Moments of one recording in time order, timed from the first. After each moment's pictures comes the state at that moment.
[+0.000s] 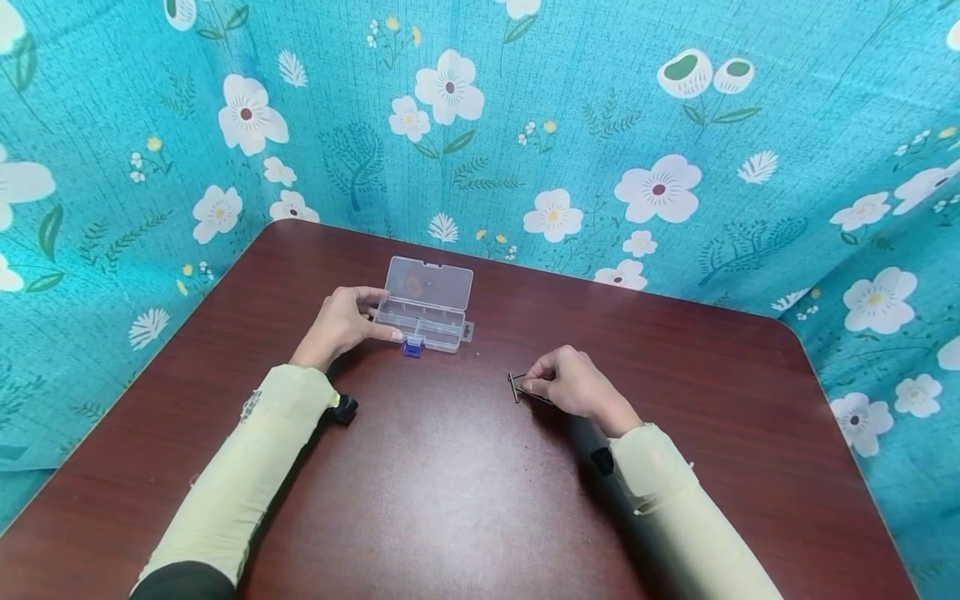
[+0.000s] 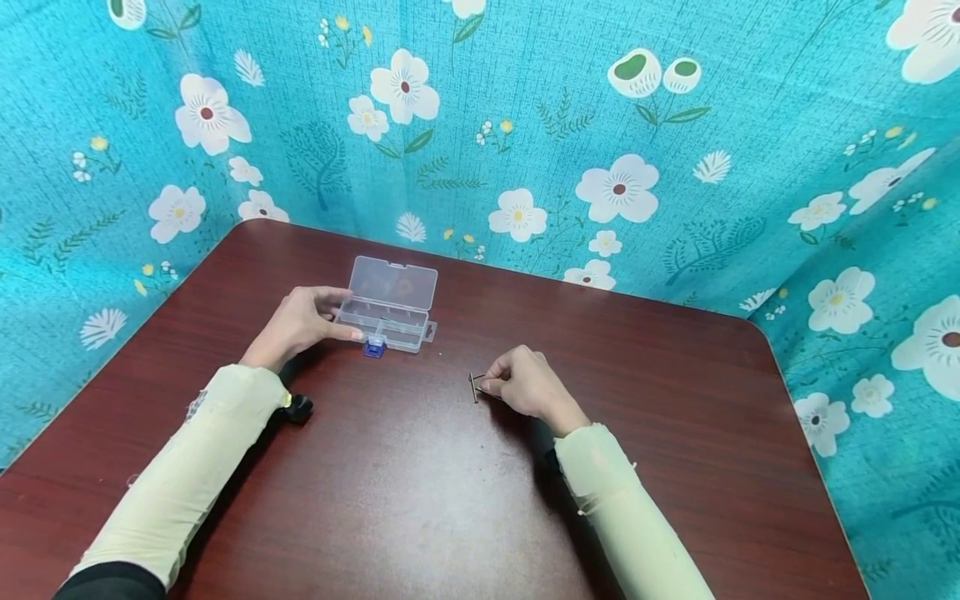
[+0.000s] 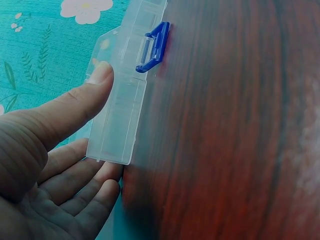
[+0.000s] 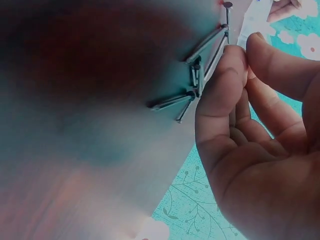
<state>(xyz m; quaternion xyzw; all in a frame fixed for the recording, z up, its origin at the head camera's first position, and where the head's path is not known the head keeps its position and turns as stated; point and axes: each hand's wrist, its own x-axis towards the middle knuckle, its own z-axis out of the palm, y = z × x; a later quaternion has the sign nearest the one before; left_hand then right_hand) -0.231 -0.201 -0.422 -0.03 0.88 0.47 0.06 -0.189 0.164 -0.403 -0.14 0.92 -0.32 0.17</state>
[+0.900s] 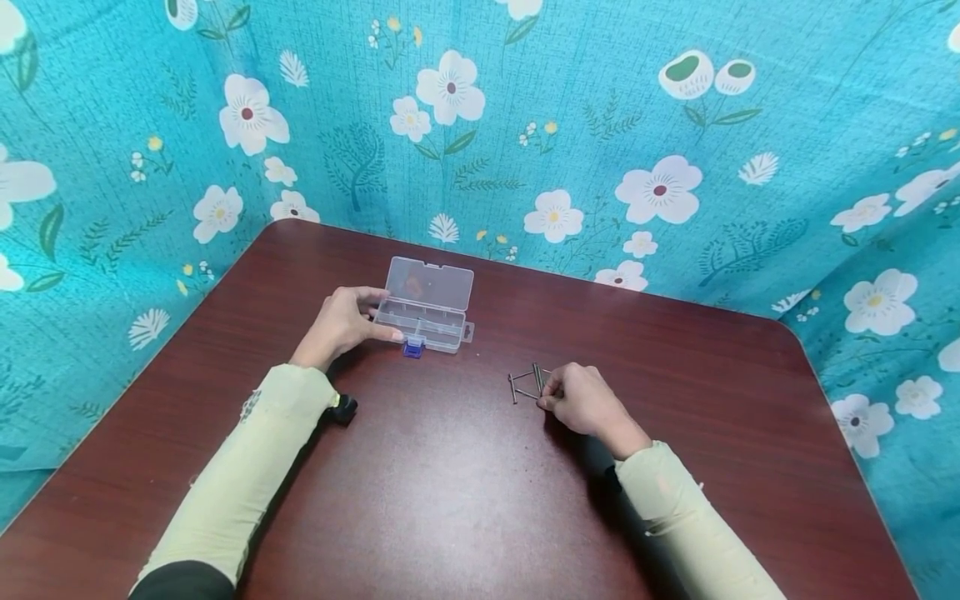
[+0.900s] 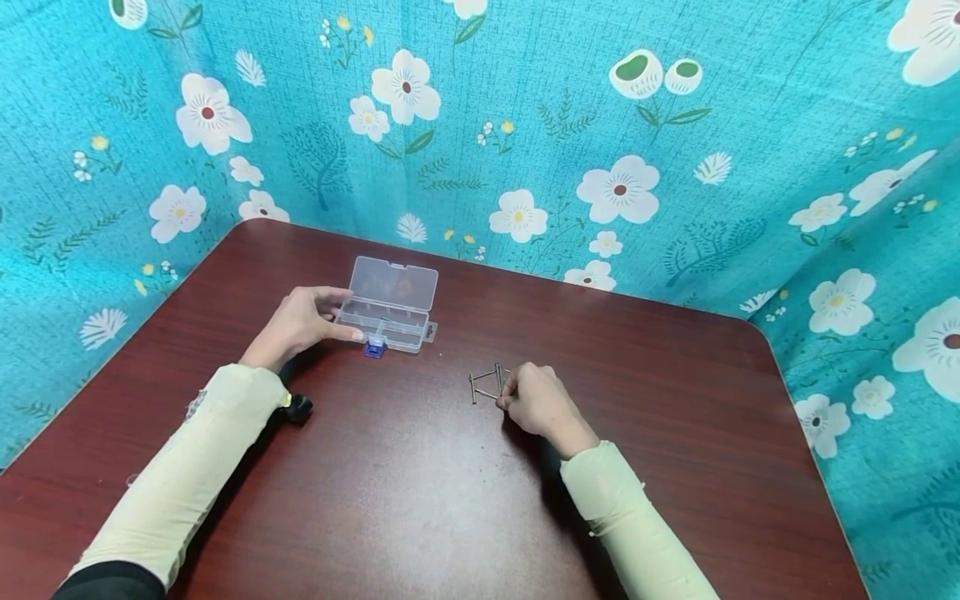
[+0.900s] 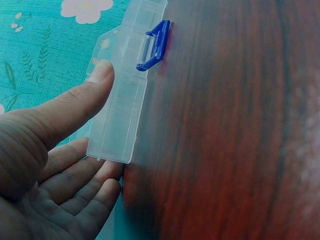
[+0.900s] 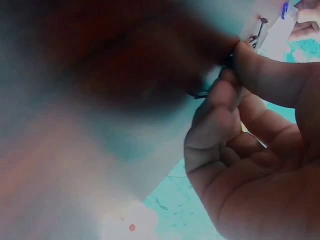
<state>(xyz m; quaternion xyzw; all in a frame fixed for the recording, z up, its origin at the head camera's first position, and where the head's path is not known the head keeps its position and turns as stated) -0.232 -0.201 -0.421 -0.03 0.88 0.47 0.06 -0.173 0.174 -0.416 -0.17 0.95 -0.22 0.12</state>
